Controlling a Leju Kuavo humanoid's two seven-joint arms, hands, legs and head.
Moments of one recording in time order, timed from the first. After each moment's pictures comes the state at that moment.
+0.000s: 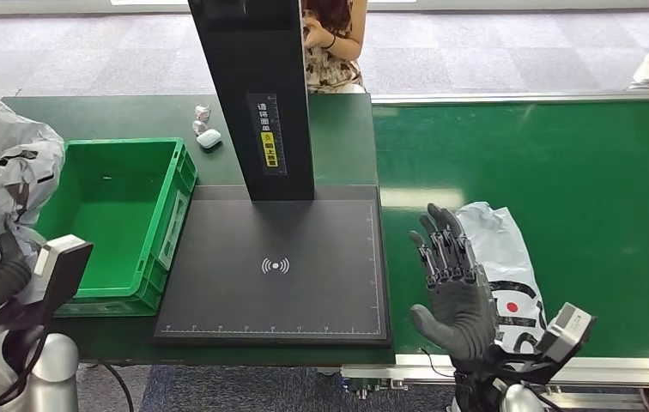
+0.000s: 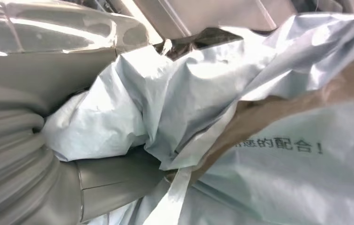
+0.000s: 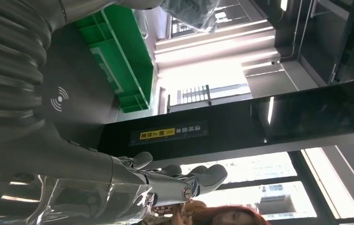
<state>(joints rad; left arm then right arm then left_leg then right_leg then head) -0.12 -0.09 0.31 -1.79 -1.21 0.65 -0.13 0.07 0.09 0.18 -1.79 -0.33 0.25 -0.38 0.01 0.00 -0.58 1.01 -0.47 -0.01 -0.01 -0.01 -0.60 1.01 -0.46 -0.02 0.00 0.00</state>
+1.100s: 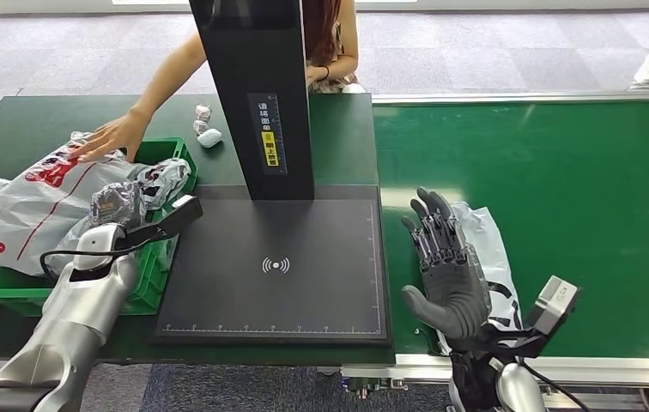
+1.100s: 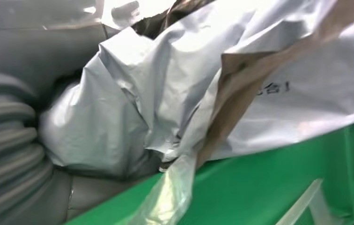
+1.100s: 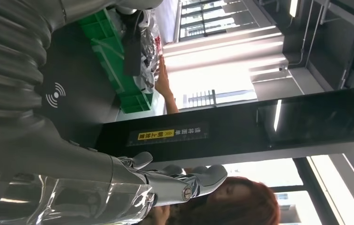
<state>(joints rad) -0.66 0.11 -0.08 -0.74 -1.31 0.17 0.14 0.00 0.10 0.16 -1.75 -0.33 0.27 -0.33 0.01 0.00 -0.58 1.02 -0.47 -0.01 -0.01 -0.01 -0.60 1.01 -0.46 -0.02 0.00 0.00</state>
